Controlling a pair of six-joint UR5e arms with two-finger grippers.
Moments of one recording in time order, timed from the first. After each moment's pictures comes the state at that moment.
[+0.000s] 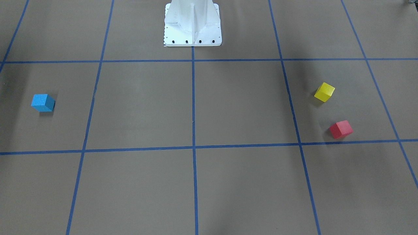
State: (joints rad) left arm -1.50 -1.53 -1.66 -1.67 -2.24 0.01; right arm 1.57 -1.55 1.62 -1.59 2.40 0.13
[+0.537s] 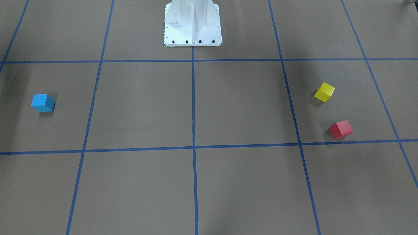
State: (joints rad) left arm -1.50 -1.54 -1.68 -1.69 -2.24 0.01; right arm 1.55 -1.53 1.66 -1.50 2.41 0.14
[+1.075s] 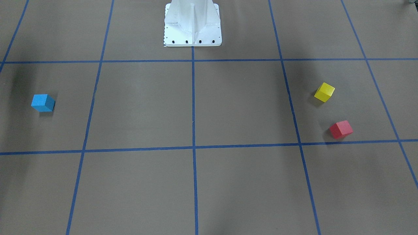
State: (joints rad) left arm -1.50 -1.55 -1.69 -1.73 -2.24 0.00; right arm 1.35 -1.54 1.68 -1.33 2.41 0.31
